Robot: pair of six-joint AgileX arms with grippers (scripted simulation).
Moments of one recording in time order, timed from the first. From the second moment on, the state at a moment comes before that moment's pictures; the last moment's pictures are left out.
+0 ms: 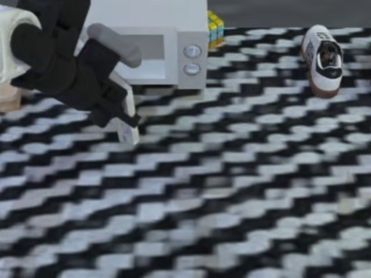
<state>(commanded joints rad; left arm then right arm) -0.35 1.66 1.22 -0.64 0.19 0.33 0.00 0.00 0.00 0.00 0.00 0.00</state>
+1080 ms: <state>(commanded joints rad) -0.31 1.63 1.20 -0.66 0.24 0.43 0.00 0.00 0.00 0.00 0.00 0.00</state>
